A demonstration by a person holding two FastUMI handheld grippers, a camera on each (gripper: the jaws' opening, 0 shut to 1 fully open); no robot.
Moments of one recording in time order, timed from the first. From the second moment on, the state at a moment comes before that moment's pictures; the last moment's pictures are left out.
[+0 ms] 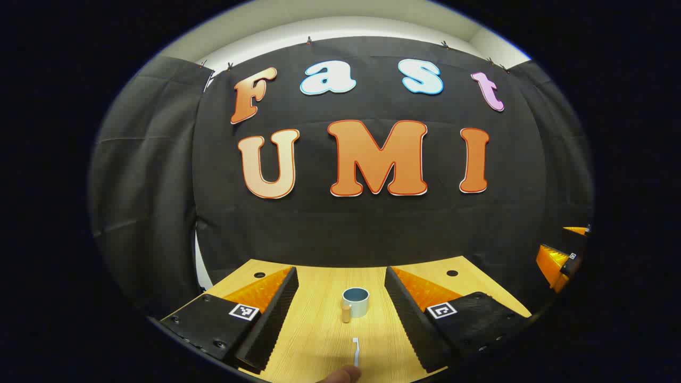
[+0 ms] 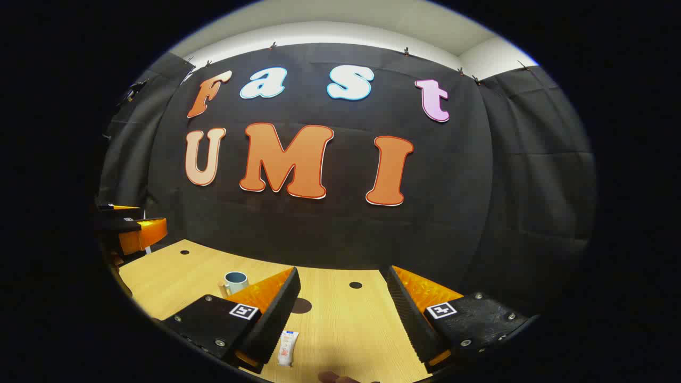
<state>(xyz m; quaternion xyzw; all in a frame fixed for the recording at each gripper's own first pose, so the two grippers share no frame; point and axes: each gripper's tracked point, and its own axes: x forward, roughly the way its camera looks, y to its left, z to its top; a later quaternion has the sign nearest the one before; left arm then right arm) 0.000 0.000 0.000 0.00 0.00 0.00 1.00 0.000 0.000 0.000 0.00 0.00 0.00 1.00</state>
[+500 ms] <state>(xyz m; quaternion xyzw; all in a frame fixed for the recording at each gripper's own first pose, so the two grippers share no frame) 0.017 -0.008 -0.011 0.01 0.01 -0.02 1.00 0.014 0.032 0.002 -0.02 0.00 0.02 1.00</state>
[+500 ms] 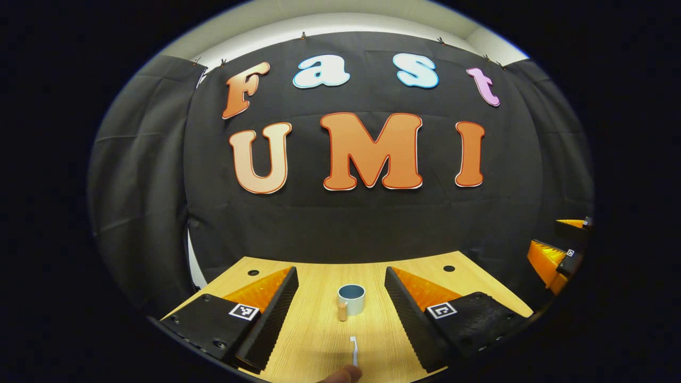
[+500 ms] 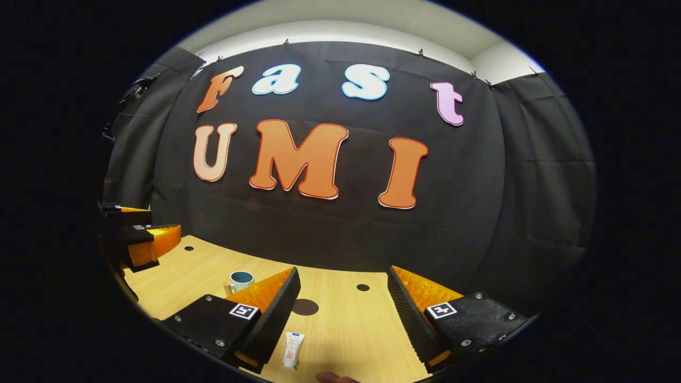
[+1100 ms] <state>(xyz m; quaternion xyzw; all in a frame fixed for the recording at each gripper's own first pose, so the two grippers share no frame) 0.026 0.002 -0.020 0.02 0.02 -0.03 1.00 0.020 0.053 0.003 -0.03 0.01 0.01 1.00</state>
